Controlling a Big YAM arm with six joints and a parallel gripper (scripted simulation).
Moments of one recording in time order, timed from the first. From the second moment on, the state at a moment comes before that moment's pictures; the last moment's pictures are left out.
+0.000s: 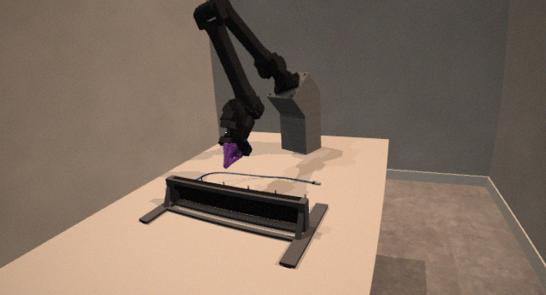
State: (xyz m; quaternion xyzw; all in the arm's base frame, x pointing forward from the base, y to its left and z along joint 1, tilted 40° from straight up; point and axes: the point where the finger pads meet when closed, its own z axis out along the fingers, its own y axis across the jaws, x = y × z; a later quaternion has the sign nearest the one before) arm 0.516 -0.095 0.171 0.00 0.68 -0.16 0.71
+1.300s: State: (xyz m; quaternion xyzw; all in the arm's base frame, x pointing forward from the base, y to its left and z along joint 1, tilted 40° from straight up) arm 0.529 -0.098 0.170 0.00 0.68 -0.16 0.71
